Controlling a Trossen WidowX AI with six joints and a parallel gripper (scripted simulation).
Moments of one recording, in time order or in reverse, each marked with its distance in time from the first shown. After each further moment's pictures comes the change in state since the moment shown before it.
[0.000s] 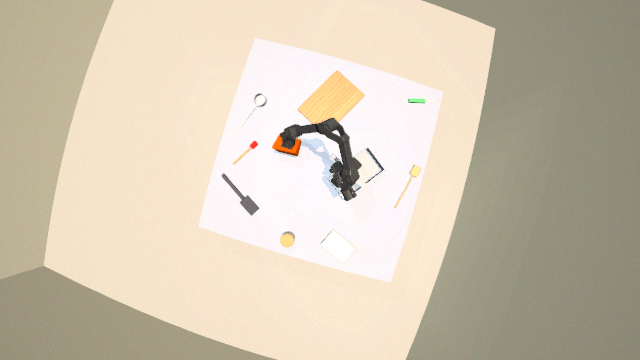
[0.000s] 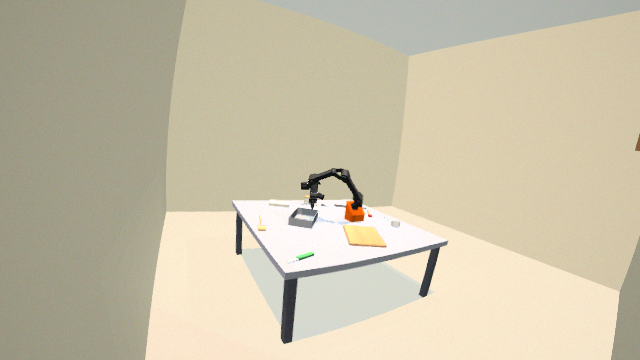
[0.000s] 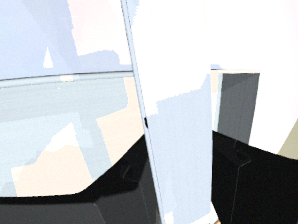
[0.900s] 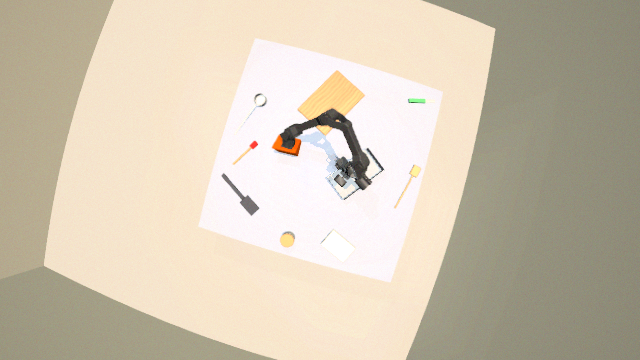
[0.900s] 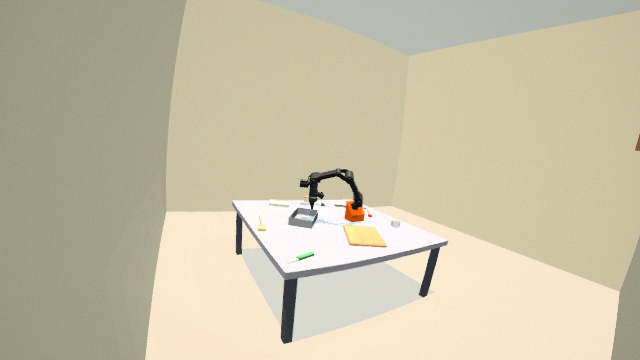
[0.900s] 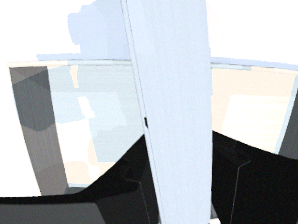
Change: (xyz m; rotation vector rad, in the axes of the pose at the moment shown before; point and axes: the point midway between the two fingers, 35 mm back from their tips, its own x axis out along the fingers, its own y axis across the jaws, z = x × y) arm -0.002 -0.004 -0.004 -0.006 -0.022 0.469
